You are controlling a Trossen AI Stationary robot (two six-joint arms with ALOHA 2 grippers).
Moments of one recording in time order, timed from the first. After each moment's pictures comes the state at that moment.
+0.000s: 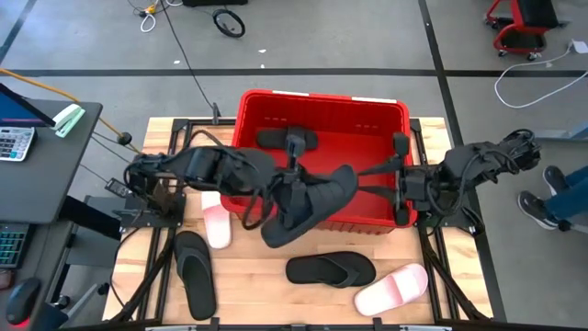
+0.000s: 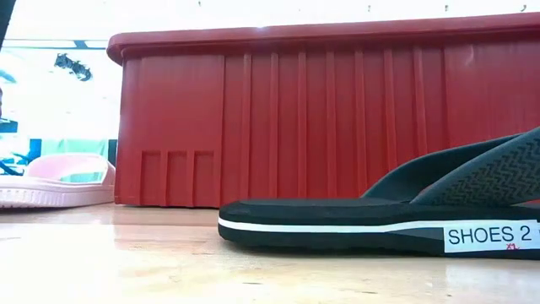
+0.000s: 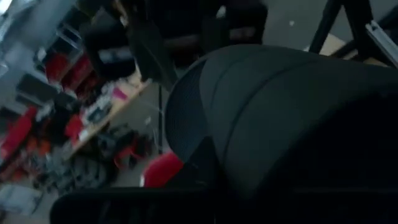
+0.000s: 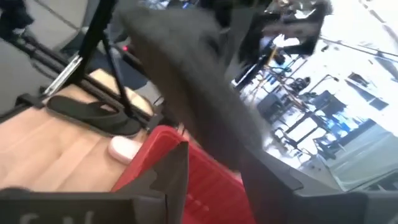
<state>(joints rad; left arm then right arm) -0.24 1.85 2.34 -0.78 -0.38 0.63 0.42 1.04 1.36 -0.49 0.42 -0.54</state>
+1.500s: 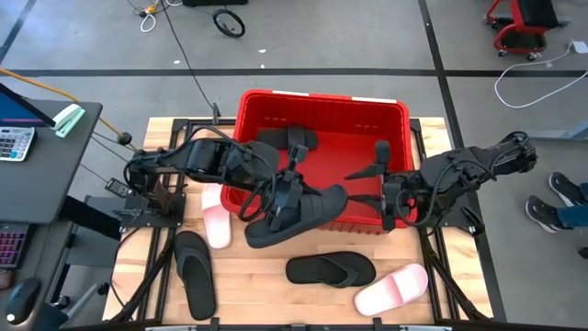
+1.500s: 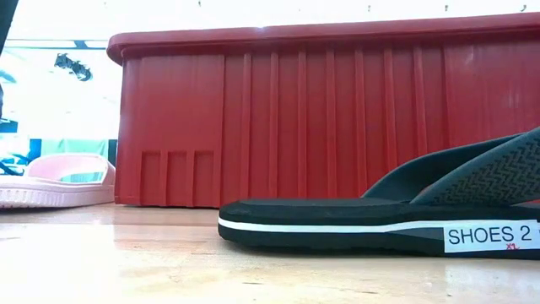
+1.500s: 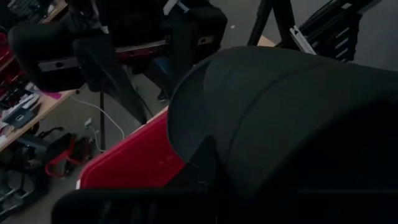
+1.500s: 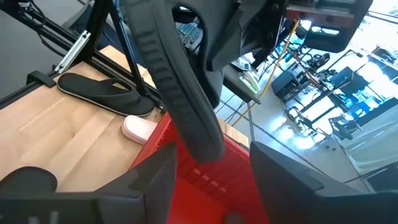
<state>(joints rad) -0.20 1.84 2.34 -0.95 -0.12 0.53 0.39 1.11 1.36 -0.53 0.40 -0.47</state>
